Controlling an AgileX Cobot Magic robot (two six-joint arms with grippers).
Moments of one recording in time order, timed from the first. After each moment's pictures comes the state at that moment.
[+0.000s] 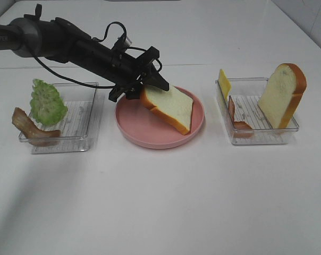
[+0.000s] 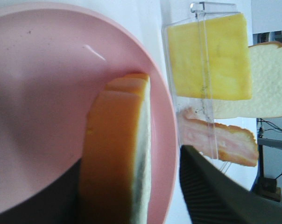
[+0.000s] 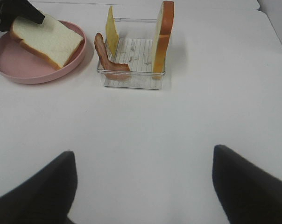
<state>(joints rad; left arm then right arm) -0.30 2.49 -1.94 -1.11 0.88 0.37 0.05 0.00 -0.50 0.10 1.07 -0.10</state>
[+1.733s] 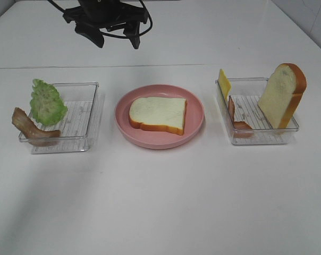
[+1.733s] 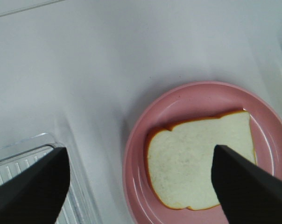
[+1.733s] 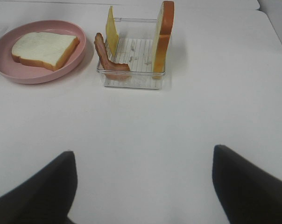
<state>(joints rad) -0.39 2.44 -2.49 -0.08 1.21 -0.15 0.05 0.00 -0.50 0.10 1.07 -0.10</state>
